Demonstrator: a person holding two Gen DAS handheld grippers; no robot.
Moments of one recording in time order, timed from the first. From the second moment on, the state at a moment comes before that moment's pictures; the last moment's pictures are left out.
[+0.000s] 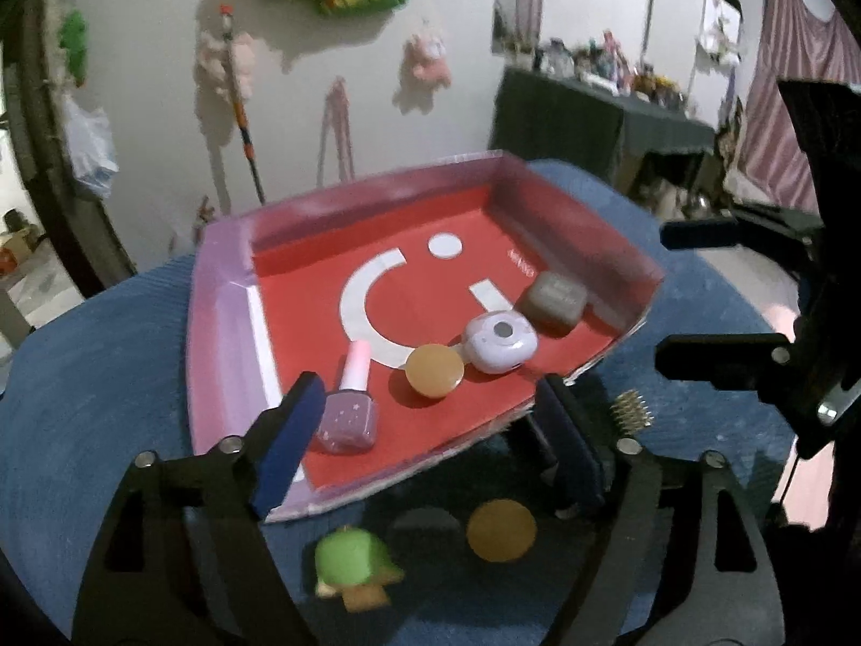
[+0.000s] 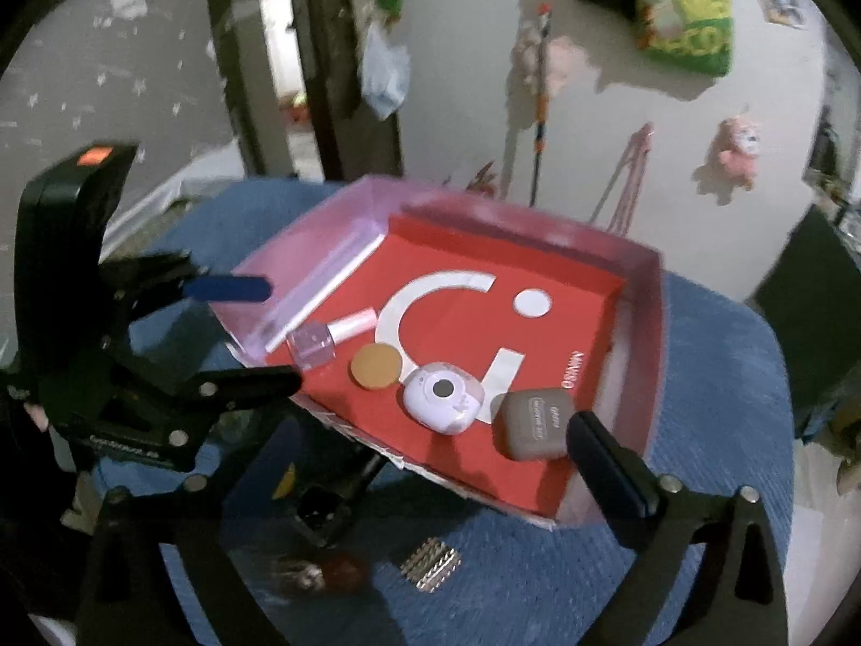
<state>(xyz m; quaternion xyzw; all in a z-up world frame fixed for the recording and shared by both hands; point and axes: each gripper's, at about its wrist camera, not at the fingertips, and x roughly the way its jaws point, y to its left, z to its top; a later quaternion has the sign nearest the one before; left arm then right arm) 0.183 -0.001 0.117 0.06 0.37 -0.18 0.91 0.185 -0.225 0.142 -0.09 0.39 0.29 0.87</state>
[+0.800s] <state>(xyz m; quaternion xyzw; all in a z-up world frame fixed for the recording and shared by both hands) 0.050 0.001 0.083 -0.01 0.26 -0.09 0.96 0.051 -0.252 0.114 0.03 0.29 0.19 0.94</state>
